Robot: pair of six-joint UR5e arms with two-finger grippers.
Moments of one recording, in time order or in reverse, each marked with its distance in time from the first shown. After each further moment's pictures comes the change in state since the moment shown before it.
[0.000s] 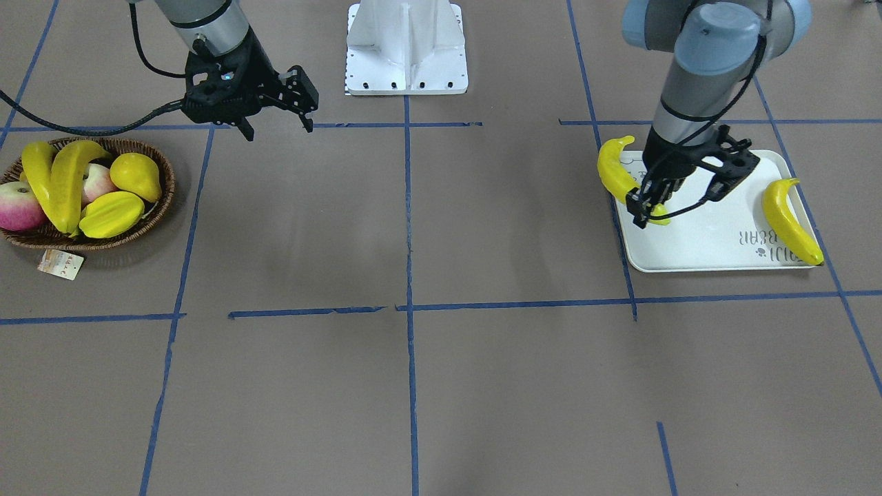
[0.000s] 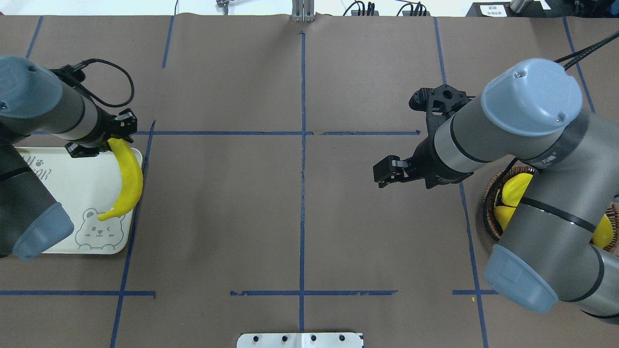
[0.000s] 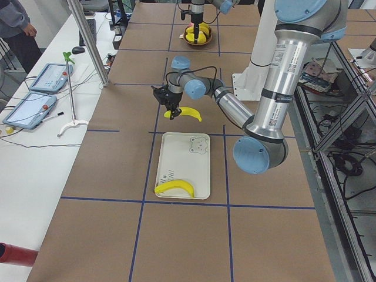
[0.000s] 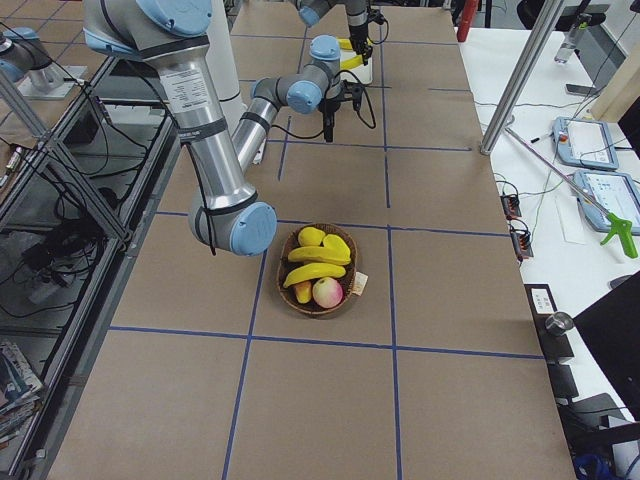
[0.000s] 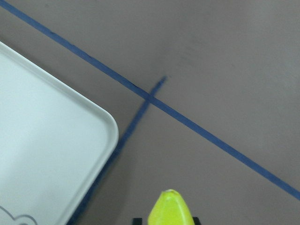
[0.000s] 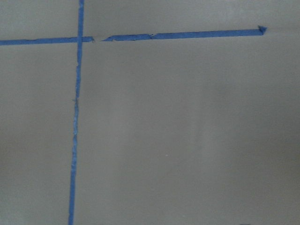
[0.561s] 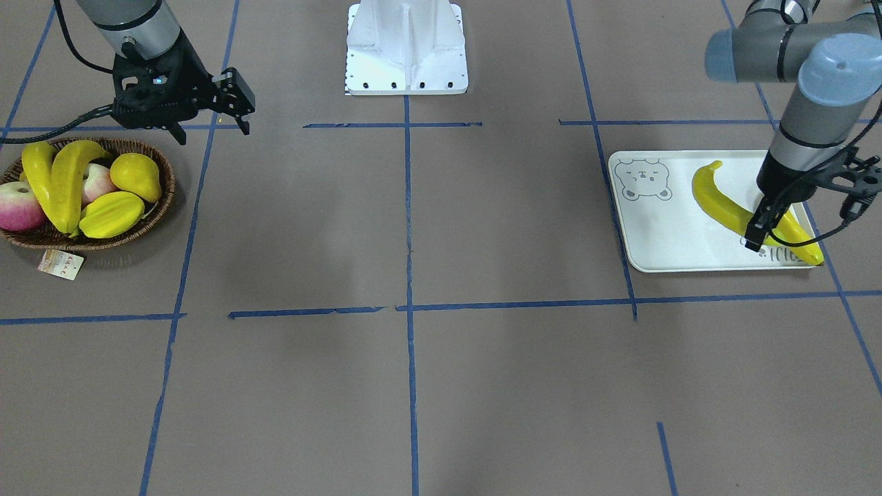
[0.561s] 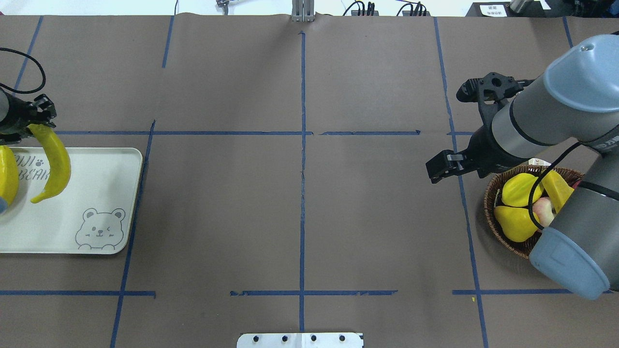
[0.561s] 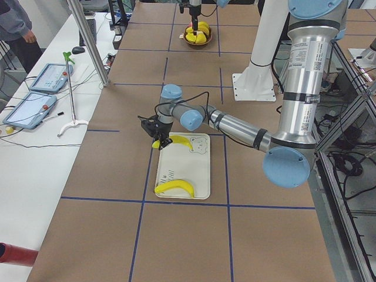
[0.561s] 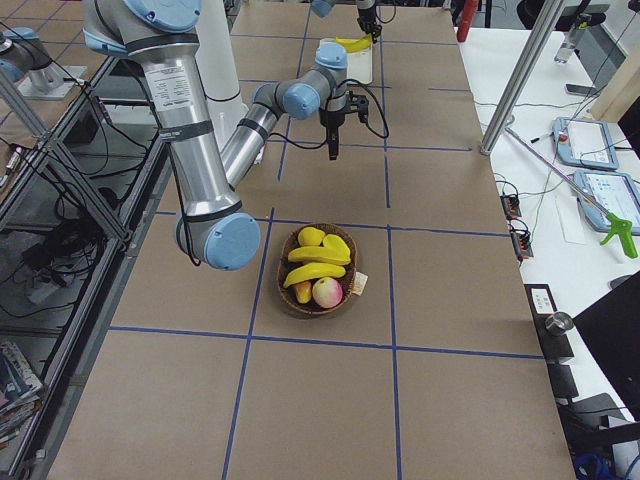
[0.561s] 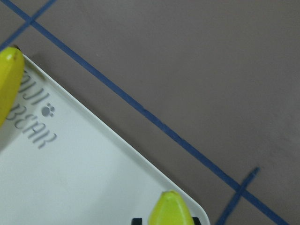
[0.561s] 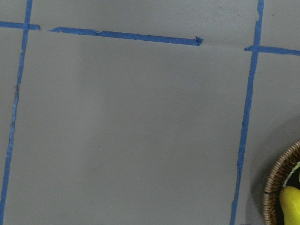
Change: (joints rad) left arm -0.178 0.159 0.183 -0.301 -0.027 0.027; right arm 0.100 -0.113 0.055 -0.066 0.051 -0.208
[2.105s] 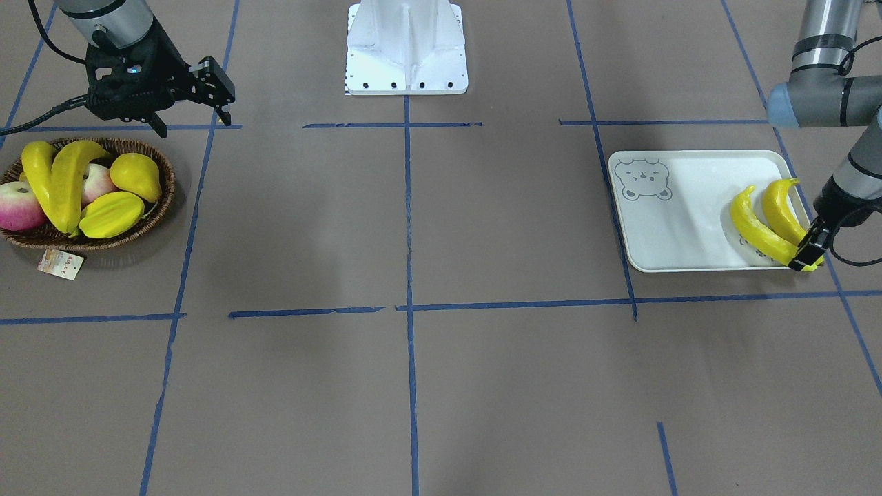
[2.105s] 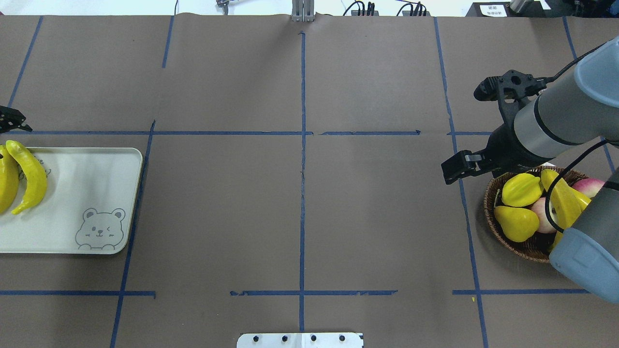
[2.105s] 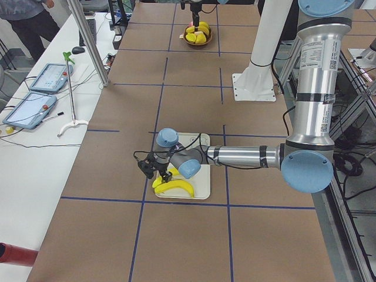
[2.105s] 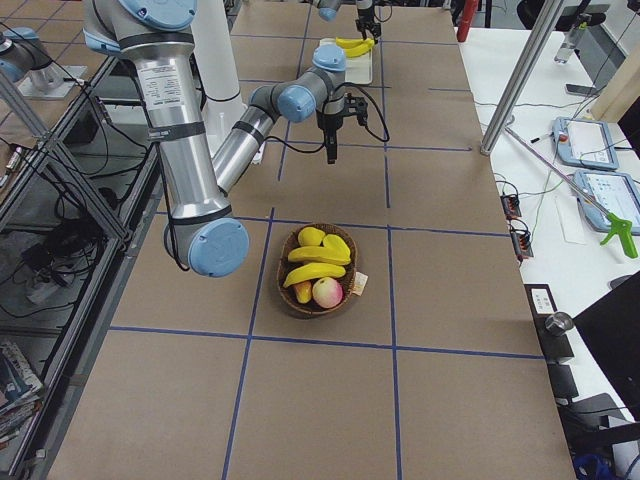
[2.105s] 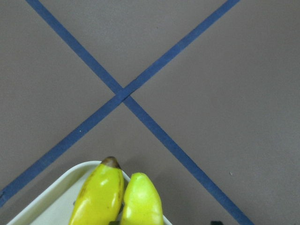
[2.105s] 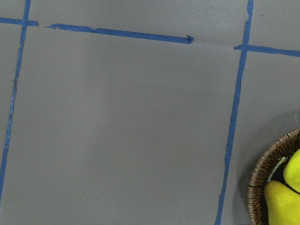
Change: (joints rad) left arm -0.129 0.043 0.290 -0.417 -0.240 0.011; right arm 0.025 -0.034 0.033 -0.002 0.017 -0.026
